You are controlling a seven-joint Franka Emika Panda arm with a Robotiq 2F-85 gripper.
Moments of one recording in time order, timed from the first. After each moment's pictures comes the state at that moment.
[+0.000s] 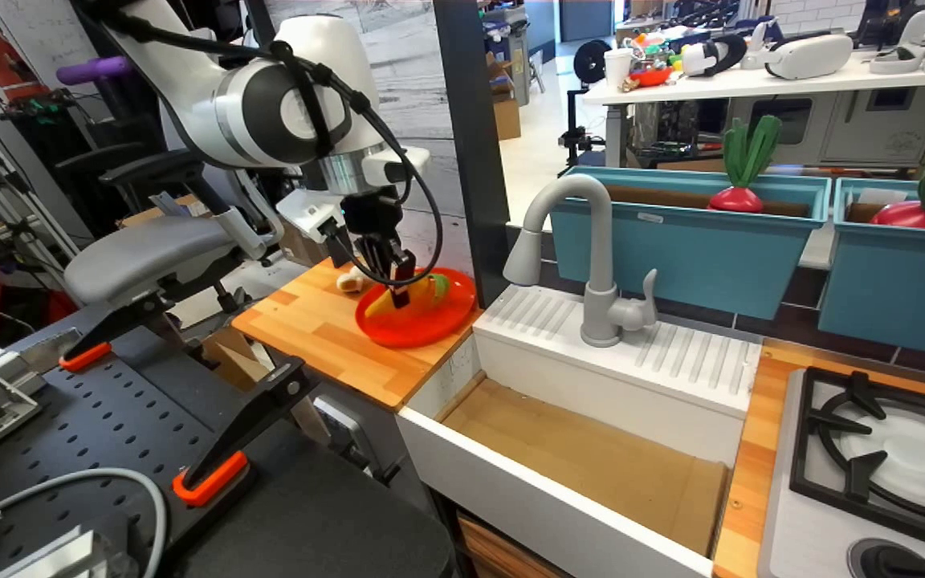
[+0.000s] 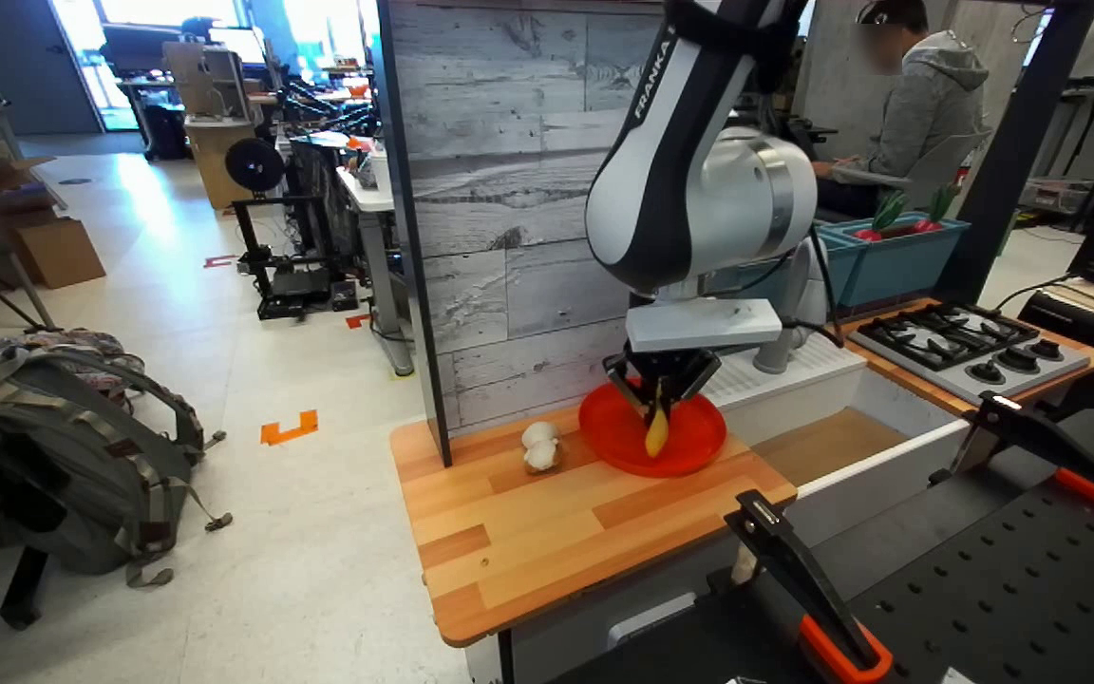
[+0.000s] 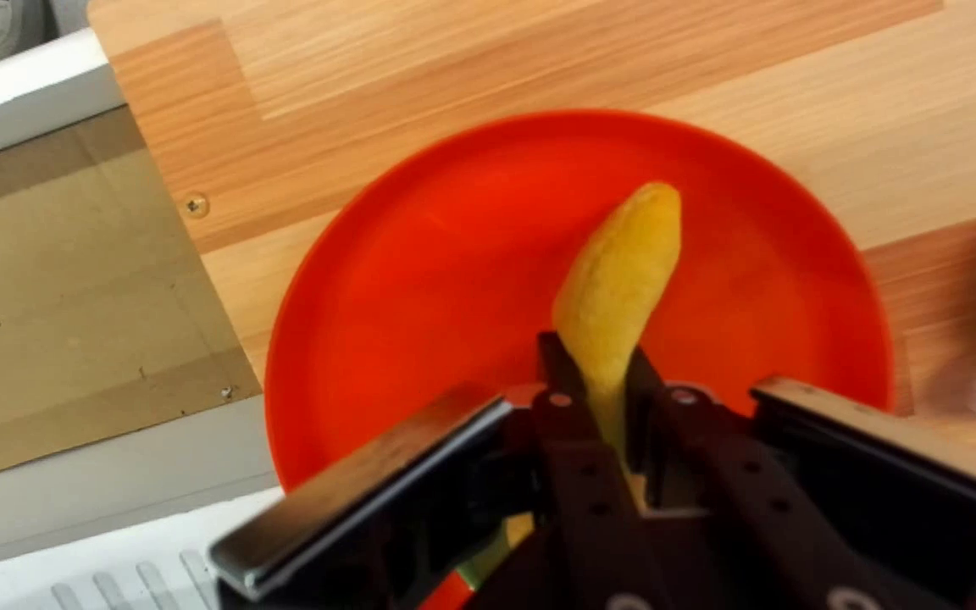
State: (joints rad) arm 0.17 0.92 -0.08 -1.86 0.07 2.74 0.32
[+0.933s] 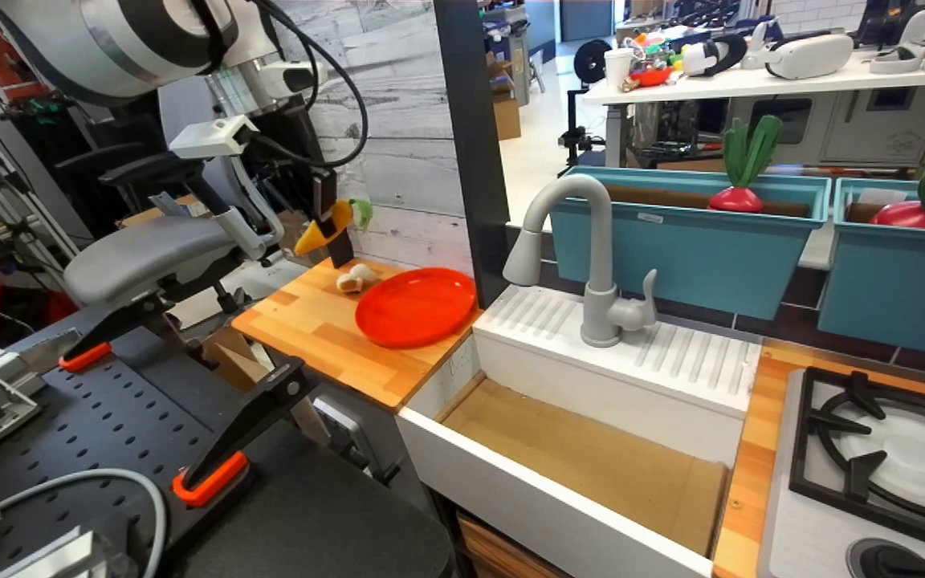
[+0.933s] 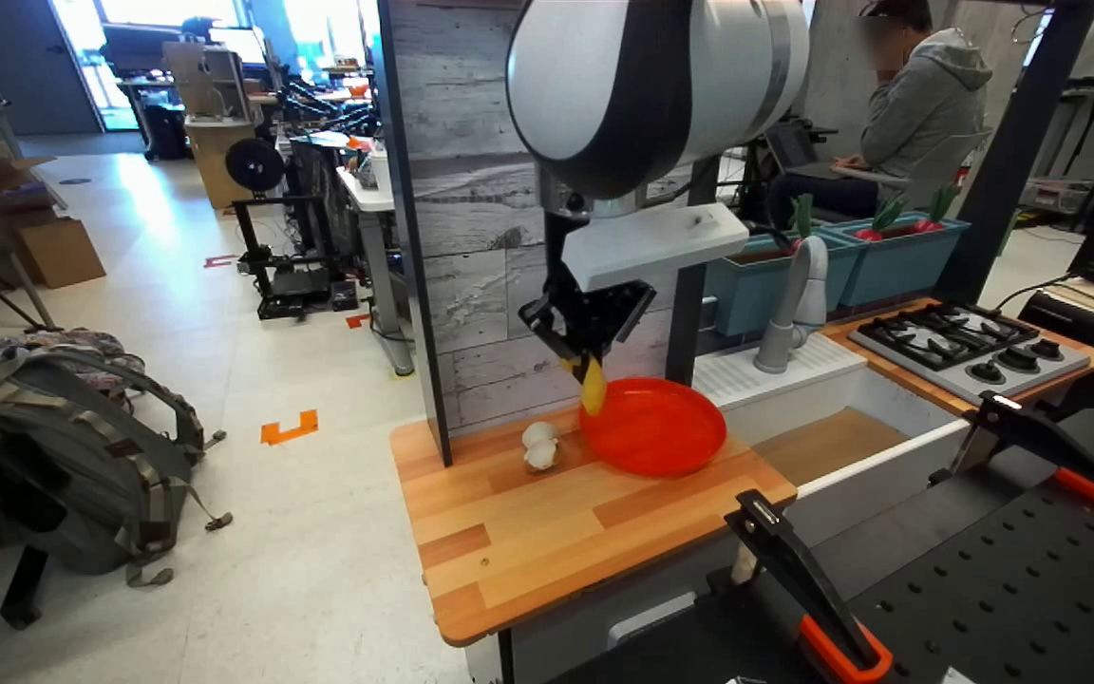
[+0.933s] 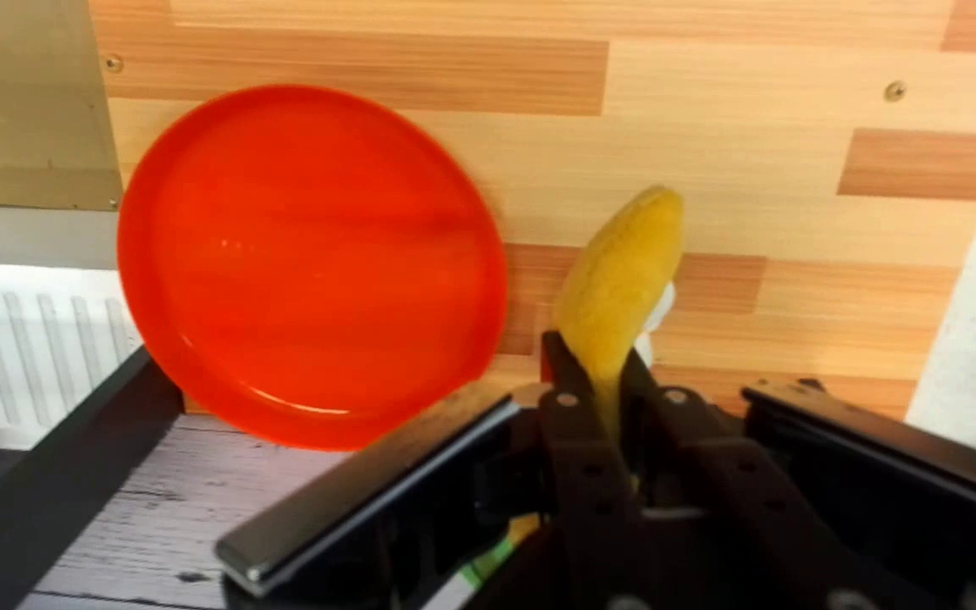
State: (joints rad) arm 0.36 0.64 -0.09 -2.07 -0.12 2.77 0.30
